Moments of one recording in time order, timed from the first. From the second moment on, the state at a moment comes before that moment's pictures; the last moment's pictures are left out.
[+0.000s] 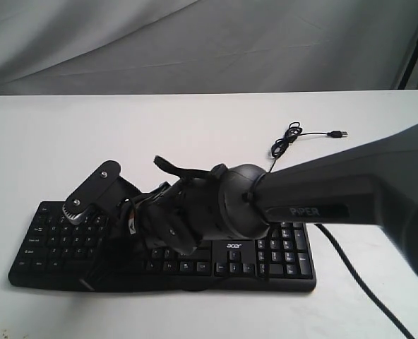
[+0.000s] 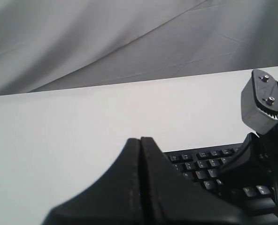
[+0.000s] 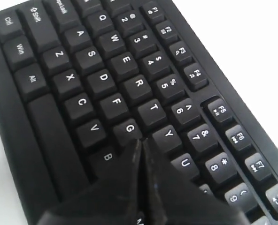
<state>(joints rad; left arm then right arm) -0.20 0.00 0.00 0.04 0.26 -0.02 0.95 2.15 -1.32 0.04 0.12 -0.16</state>
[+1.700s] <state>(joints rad) -0.20 0.00 0.00 0.04 0.26 -0.02 1.04 2.41 -1.85 0.02 0.37 -0.21</state>
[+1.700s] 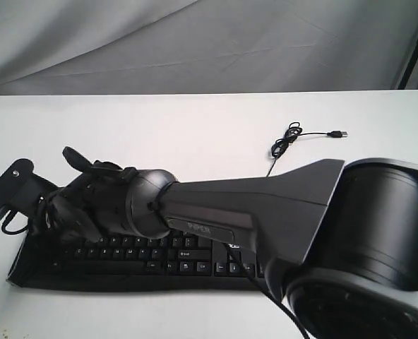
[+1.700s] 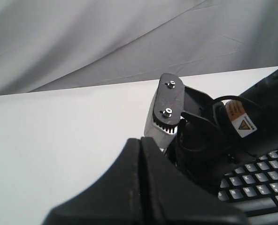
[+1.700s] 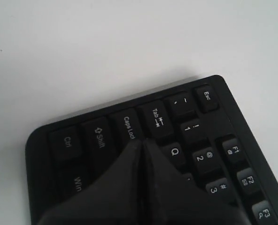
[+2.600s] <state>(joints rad) -0.20 0.00 0.00 0.04 0.26 -0.02 1.03 2.29 -1.78 -0.01 0.42 -0.20</state>
